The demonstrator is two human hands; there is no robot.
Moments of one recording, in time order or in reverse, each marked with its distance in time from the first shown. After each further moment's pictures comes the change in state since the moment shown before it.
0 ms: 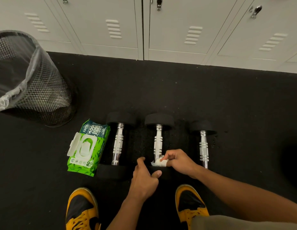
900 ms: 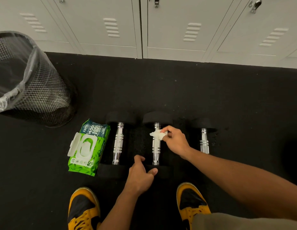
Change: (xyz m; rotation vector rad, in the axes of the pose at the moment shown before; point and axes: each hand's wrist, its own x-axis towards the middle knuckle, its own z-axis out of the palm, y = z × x) left_hand 0.005 0.001 -0.019 0.034 -0.028 -0.013; right_hand 0.034 -0.044 -0.011 -0.022 0.347 -0.069
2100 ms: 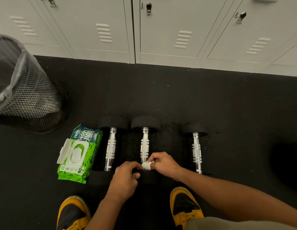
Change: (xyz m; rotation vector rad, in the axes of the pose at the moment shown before) left_hand 0.007 -0.013 -0.021 0.162 0.082 0.293; right_hand -0.039 0.015 0.024 -0.069 -0.311 0.098
